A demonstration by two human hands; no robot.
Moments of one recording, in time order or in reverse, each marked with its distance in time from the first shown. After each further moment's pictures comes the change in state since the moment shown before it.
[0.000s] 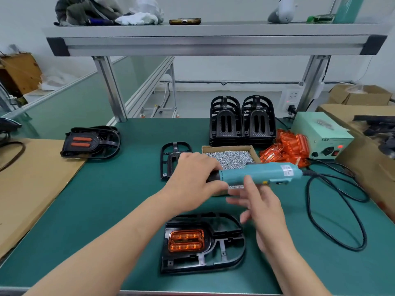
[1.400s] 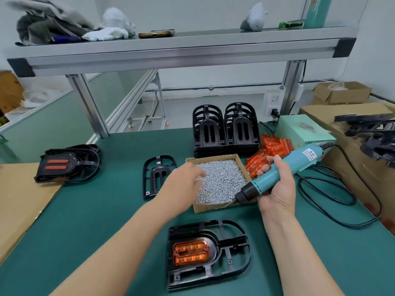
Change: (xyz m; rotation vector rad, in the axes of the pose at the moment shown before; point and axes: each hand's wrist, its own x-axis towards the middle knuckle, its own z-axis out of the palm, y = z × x) left_hand 0.040 -0.016 0.028 0.017 -0.232 -0.219; right_hand 0.100 -0.015 -0.039 0.701 0.305 -0.050
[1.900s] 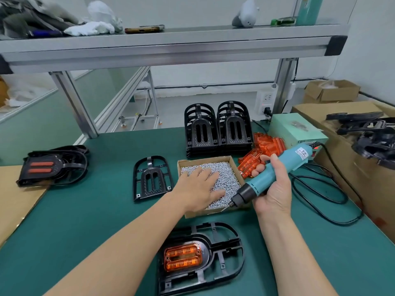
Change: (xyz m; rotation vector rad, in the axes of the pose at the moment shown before) left_hand 0.058 -0.008 0.072 0.422 -0.316 0.143; right_hand 0.003 -0.004 -0.005 0.022 -0.033 0.036
